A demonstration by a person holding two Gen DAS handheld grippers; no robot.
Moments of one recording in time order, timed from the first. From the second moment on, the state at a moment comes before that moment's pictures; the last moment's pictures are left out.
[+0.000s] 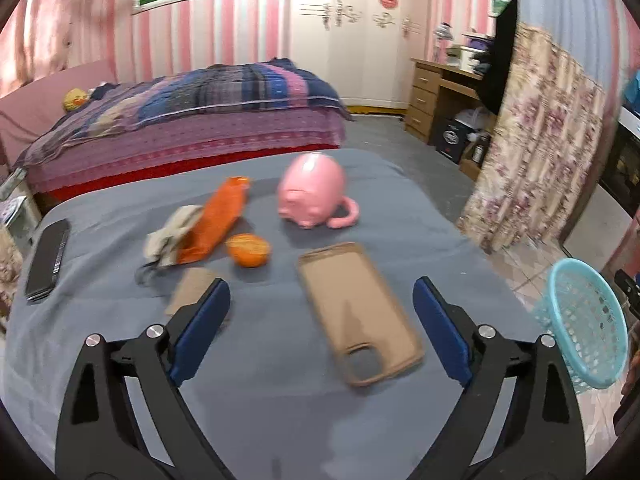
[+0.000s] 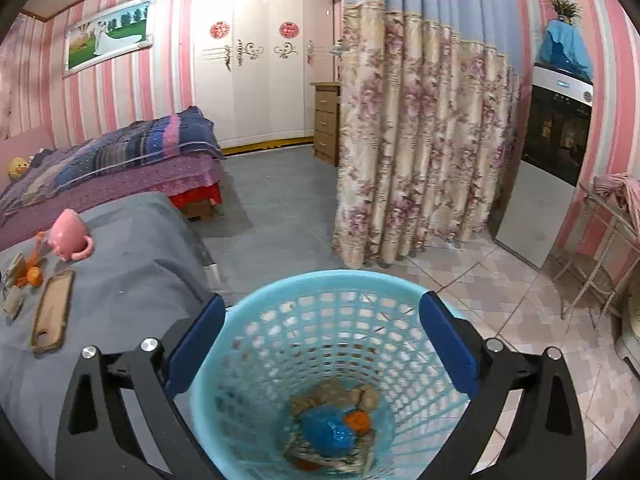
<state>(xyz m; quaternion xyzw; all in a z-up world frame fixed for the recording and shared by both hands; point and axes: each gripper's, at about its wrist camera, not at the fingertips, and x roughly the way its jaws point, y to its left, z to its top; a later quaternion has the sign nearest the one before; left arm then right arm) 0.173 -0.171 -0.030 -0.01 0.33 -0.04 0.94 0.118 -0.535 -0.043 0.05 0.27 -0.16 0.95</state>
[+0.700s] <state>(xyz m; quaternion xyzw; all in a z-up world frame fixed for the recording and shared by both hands) 0.160 -0.025 -0.053 -0.05 0.33 0.09 0.94 0.202 -0.349 -0.033 0.01 0.26 -0.01 0.96</state>
